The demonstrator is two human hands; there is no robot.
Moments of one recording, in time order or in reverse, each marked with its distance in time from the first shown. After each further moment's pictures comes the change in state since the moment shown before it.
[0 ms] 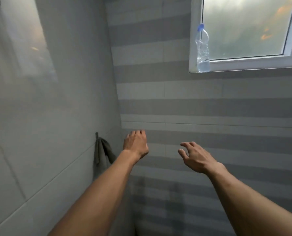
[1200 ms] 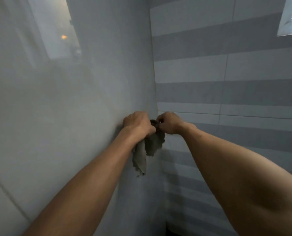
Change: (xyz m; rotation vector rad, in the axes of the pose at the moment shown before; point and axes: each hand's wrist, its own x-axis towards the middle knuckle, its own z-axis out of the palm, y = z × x) left_hand 0.079 -0.159 -0.004 -0.041 -0.201 -0.339; right_hand 0.228 -0.225 0.088 0.220 -0.212 -0.259
